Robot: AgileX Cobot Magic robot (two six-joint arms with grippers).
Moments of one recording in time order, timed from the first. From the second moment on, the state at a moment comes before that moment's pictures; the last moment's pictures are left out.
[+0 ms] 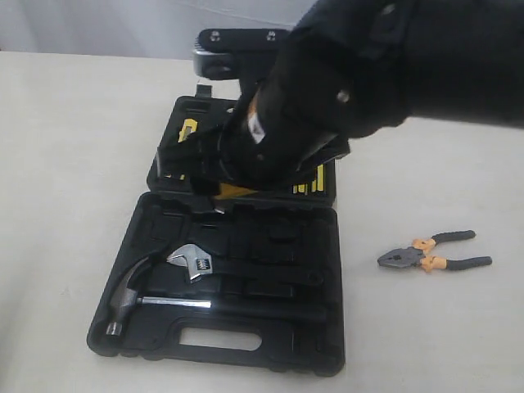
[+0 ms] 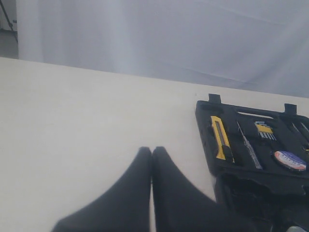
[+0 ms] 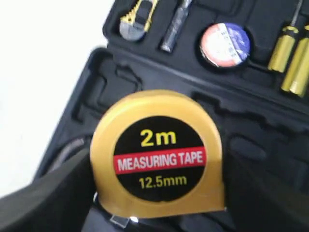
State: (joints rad) left arm -0.10 0.00 0.01 0.01 0.27 -0.18; right arm 0.80 1.65 -1.22 -0.25 0.72 0.79
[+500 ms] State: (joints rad) left arm -0.10 0.00 0.01 0.01 0.27 -0.18; right arm 0.83 2.03 -1.56 -0.34 0.76 1.04
